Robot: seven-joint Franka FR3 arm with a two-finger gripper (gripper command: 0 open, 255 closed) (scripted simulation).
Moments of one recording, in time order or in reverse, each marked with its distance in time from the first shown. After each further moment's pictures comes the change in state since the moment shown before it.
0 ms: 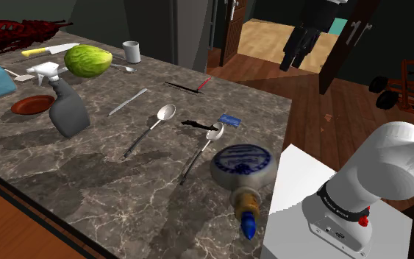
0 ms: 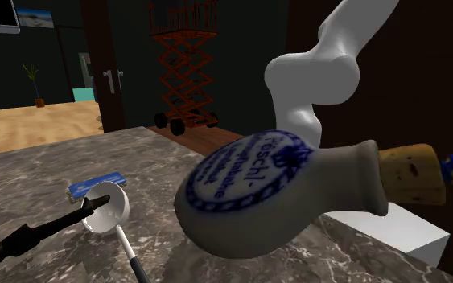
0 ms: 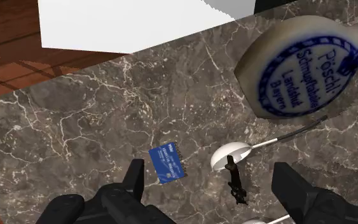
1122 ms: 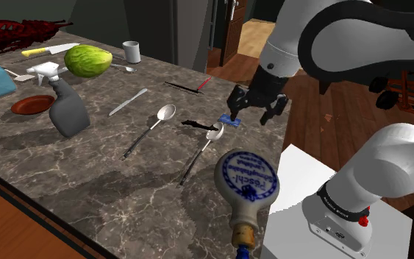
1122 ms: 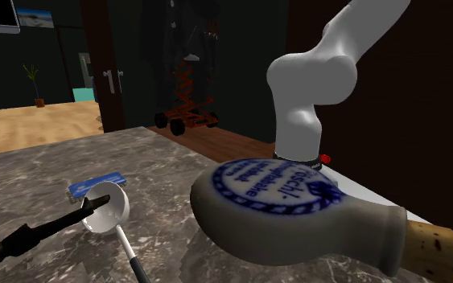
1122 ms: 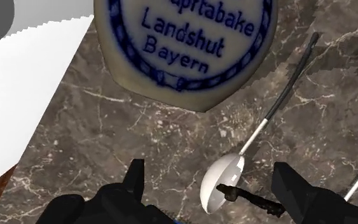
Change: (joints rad) arm -0.092 -0.054 0.515 -0.304 0.314 0.378 0.849
